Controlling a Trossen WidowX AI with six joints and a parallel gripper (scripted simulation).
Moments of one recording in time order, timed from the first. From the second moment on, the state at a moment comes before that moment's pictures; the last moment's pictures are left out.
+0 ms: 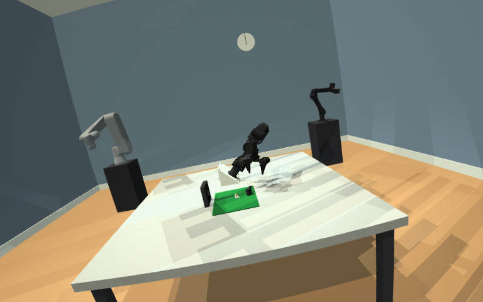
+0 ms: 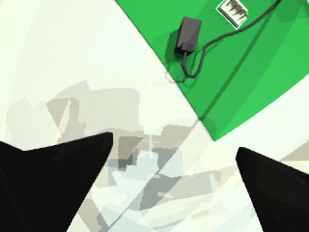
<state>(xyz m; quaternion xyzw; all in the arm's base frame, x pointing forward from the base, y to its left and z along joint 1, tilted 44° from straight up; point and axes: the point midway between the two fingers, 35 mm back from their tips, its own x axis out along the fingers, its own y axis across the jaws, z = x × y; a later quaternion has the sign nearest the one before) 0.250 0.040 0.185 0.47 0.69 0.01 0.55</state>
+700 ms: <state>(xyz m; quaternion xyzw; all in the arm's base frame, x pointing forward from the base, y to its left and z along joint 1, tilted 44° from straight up) 0.274 0.030 0.162 0.14 0.59 0.36 0.71</state>
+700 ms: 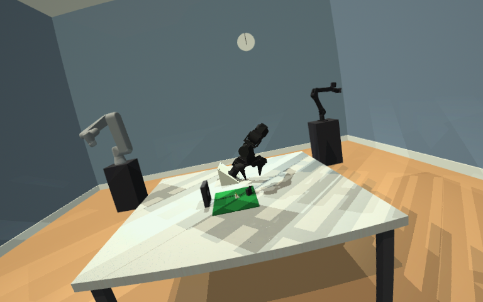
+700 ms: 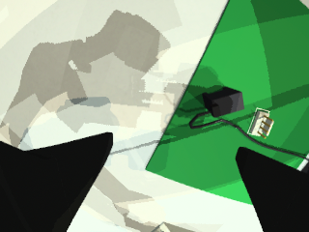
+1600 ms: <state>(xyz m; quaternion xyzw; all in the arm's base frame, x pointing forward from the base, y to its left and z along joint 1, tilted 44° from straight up) 0.306 0.016 0.125 -0.36 0.20 0.66 0.63</state>
